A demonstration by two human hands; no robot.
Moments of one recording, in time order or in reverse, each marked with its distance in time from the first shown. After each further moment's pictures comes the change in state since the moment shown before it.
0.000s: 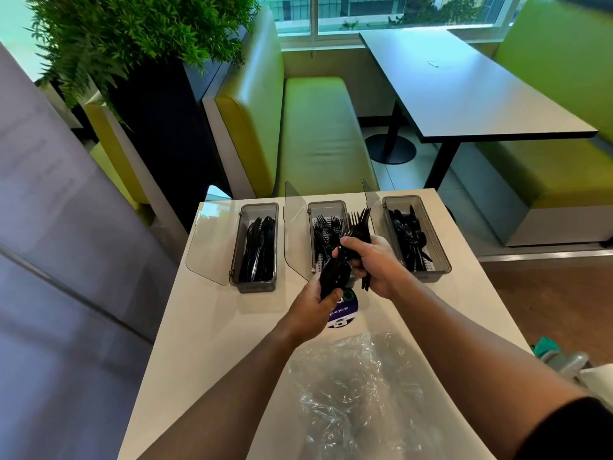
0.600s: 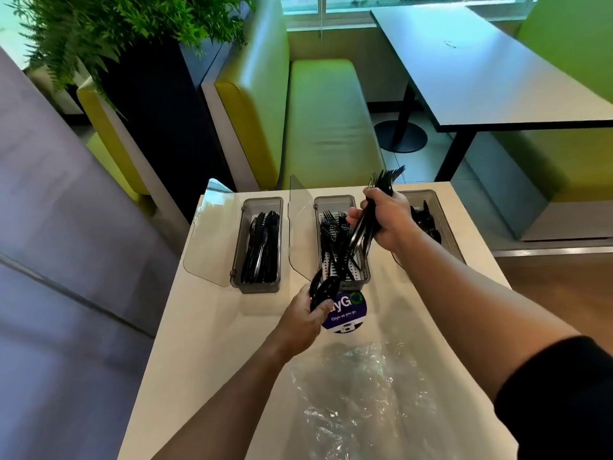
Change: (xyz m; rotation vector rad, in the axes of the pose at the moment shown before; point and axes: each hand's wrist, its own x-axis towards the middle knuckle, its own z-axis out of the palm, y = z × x) left_hand 0.000 -0.013 -0.018 -0.054 0.016 -0.122; right_hand 0.081 -0.050 0.004 0.233 0.151 -0.026
